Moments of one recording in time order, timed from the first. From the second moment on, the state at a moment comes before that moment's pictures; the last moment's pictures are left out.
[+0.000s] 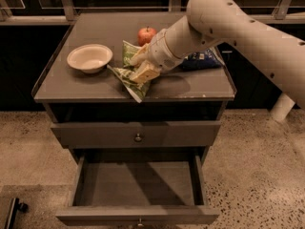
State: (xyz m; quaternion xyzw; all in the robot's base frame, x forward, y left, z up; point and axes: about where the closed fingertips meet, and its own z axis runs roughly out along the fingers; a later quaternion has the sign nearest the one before) arm 0.634 0.026 0.873 -0.70 0.60 0.13 0.38
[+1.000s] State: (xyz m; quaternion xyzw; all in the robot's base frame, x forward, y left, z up) arm 0.625 0.026 0.875 -0.70 0.58 0.16 0.38
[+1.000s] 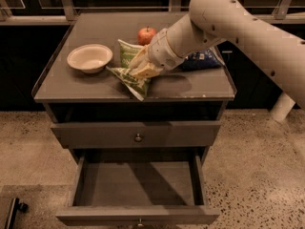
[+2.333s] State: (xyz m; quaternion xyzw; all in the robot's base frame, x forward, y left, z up) arm 0.435 -0.013 0.898 -0.61 0.60 0.22 0.46
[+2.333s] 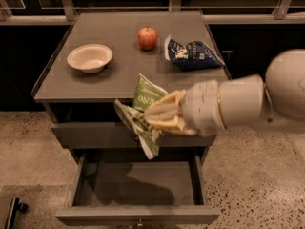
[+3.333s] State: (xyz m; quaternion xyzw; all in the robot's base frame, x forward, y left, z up) arm 0.414 -0.054 0.808 -0.53 0.65 0.22 0.50
